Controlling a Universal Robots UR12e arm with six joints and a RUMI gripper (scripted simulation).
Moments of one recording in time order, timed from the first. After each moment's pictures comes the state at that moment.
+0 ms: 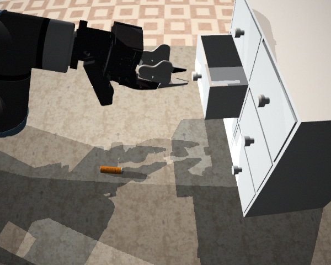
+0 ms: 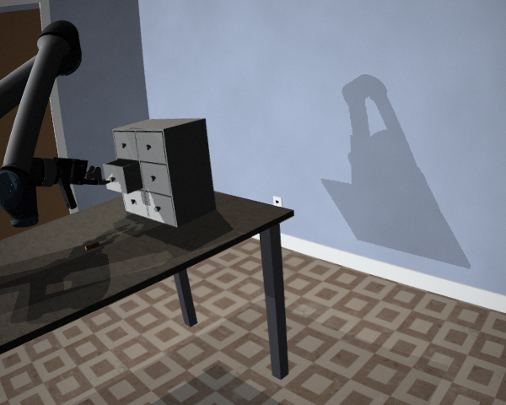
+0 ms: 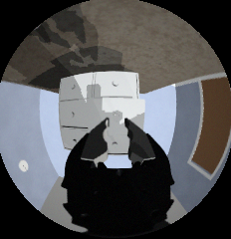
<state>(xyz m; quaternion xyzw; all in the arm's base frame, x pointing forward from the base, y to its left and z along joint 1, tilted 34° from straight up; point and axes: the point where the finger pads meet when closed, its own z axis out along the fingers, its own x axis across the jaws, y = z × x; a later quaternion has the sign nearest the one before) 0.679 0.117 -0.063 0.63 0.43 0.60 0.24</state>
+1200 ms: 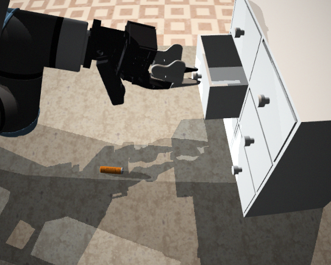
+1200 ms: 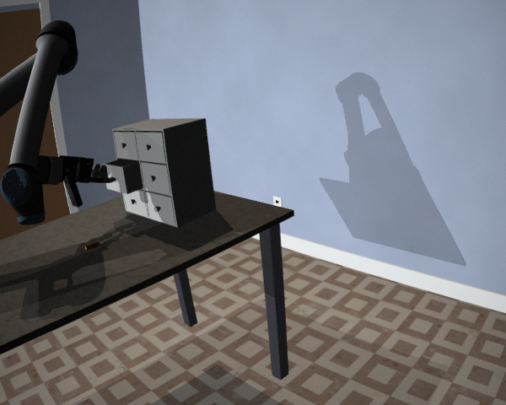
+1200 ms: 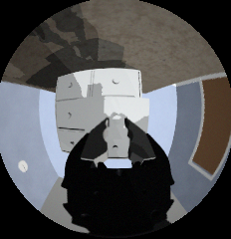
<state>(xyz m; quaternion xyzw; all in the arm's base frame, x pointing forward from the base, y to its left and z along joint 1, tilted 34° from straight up) 0.703 0.118 -0.061 0.63 0.43 0.60 0.24</state>
